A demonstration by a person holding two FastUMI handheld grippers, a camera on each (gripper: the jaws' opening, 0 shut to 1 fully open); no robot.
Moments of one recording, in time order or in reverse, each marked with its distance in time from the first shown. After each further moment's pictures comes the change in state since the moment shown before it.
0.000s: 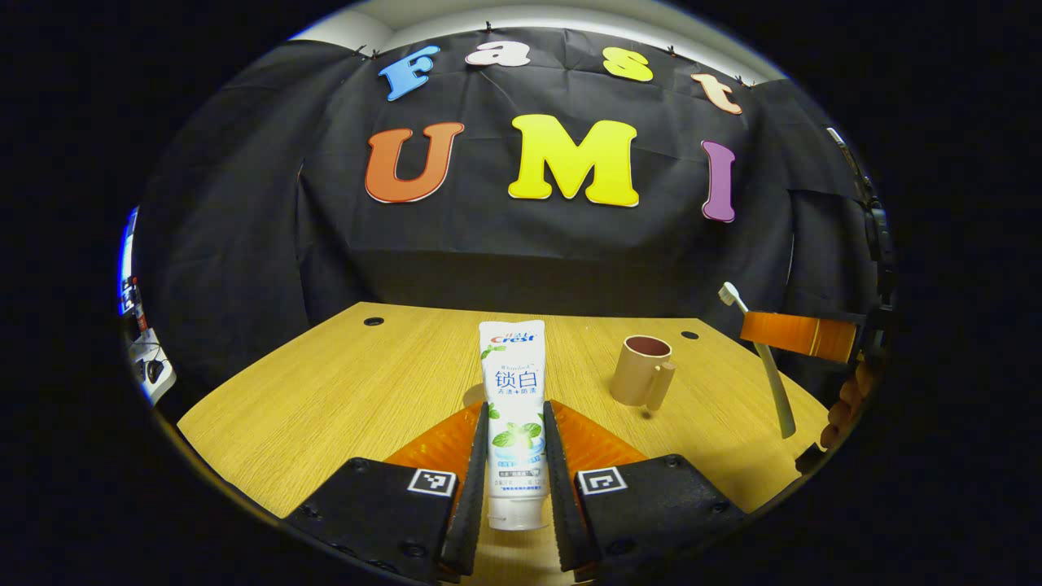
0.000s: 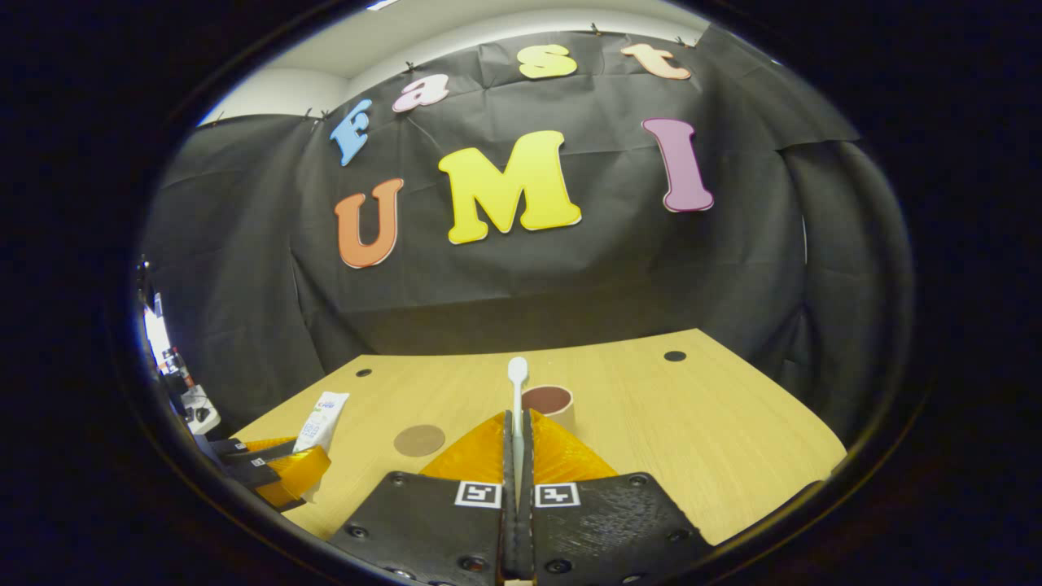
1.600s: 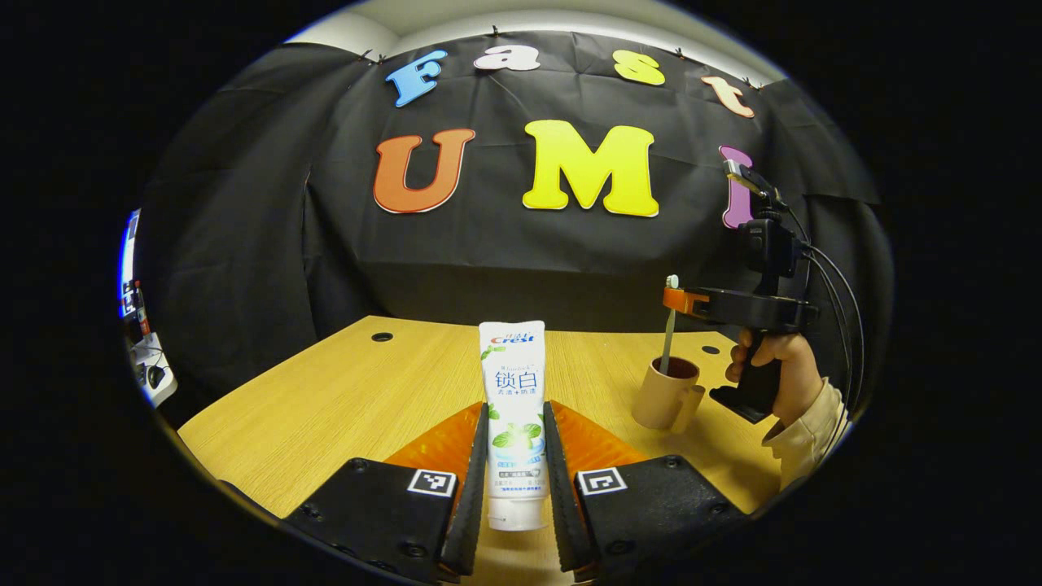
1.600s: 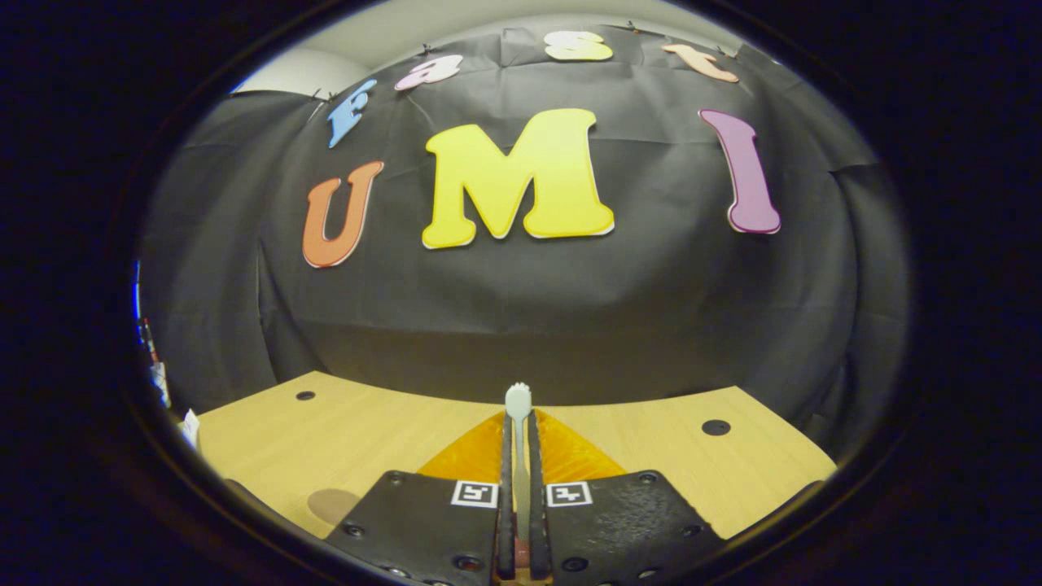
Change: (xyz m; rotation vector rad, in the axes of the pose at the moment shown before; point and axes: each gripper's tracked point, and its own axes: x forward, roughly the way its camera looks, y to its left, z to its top) left arm 0.026 0.013 0.016 0.010 -0.032 0.038; right arm 0.201 -0.020 0.046 -0.123 -0.080 -0.016
